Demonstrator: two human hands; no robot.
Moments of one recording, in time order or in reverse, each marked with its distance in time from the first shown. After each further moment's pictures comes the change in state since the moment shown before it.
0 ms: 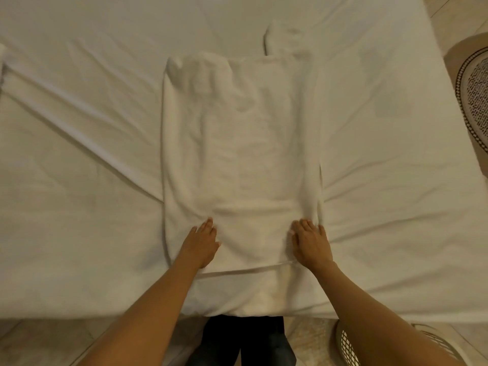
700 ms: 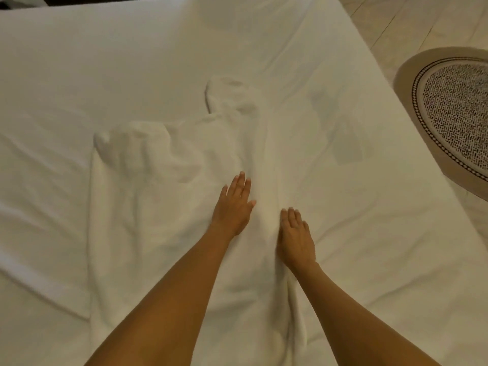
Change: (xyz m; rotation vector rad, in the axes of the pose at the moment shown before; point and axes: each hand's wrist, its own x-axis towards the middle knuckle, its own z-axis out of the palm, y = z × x) left_hand 0.227 0.135 -0.208 -0.019 0.466 0.203; right_hand 0.180 0.057 -0.087 0.141 0.232 0.119
